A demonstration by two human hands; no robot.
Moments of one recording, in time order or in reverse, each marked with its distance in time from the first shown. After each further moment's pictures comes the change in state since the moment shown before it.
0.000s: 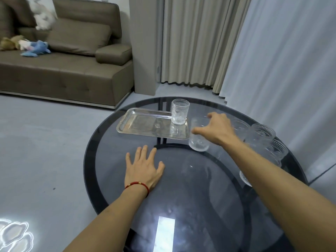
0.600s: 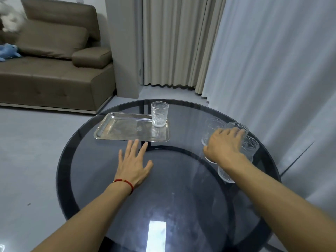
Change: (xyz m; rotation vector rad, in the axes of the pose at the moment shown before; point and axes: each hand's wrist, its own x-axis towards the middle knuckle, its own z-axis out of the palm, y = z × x) left_hand 0.031 0.016 0.012 -0.141 0.040 0.165; right_hand -0.030 0.068 -0.015 -0.832 -0.011 0.171
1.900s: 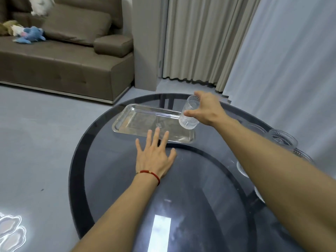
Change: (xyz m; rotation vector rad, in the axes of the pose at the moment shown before) left_hand 0.046 -0.005 0.006 0.055 0.093 -0.091; right_hand 0.109 -0.124 -0.056 0.835 0.208 -0.463
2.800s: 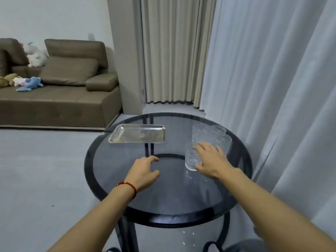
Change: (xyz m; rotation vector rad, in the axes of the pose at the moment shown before) left_hand -0.161 0.062 -0.114 -0.272 -0.221 0.117; right_hand -0.278 0.043 -0.096 -0.361 -0.184 0.017
